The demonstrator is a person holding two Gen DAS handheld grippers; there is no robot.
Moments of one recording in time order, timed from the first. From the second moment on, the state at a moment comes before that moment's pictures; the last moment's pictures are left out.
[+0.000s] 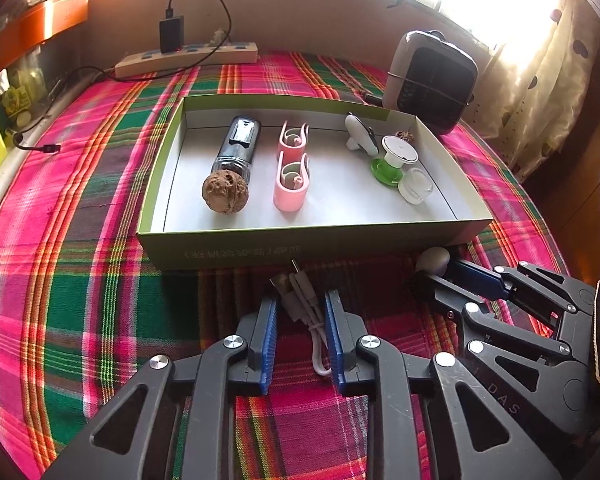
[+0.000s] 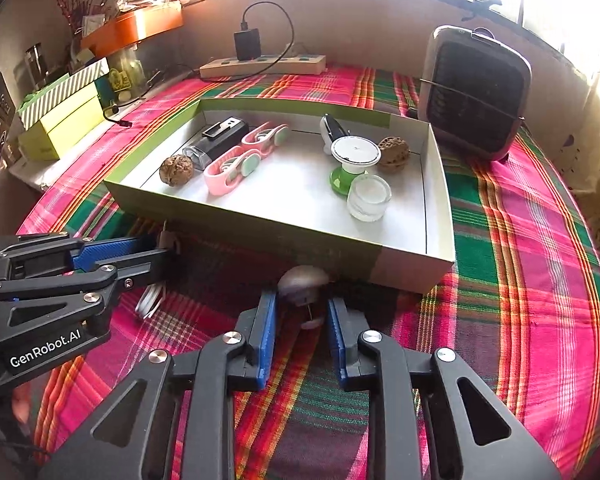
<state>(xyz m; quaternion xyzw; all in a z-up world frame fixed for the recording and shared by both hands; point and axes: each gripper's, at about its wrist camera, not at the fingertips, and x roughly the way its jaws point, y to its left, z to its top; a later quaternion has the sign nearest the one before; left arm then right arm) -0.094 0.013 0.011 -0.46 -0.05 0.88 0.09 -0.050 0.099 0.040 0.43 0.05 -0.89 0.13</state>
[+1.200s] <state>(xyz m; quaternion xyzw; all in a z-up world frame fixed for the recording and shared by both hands) -0.084 0.008 0.017 -0.45 -0.05 0.89 0.10 -0.038 0.102 0.048 0.42 0.03 -0.90 0.13</state>
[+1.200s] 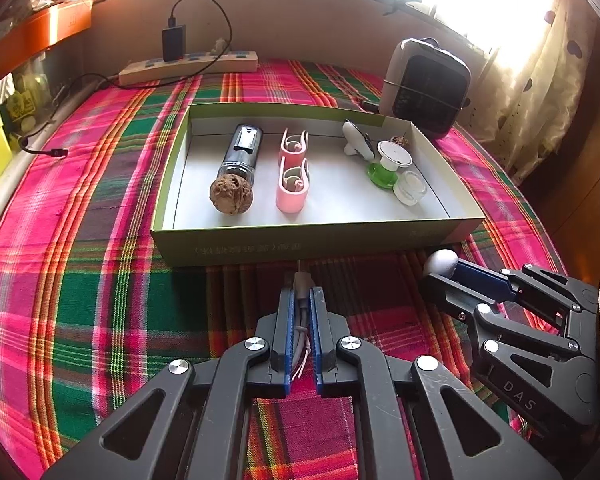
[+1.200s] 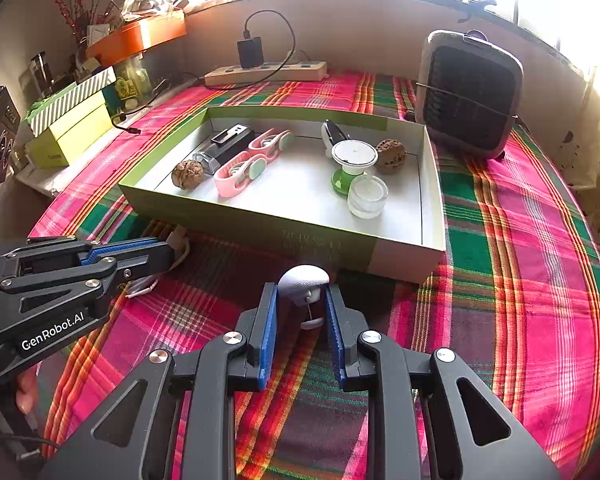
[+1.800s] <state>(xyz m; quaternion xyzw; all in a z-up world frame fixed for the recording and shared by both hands) -0.077 0.002 0.046 -0.42 -0.06 0.90 0.11 -0.033 0.102 0.072 0.39 0.03 -0.91 0.15</state>
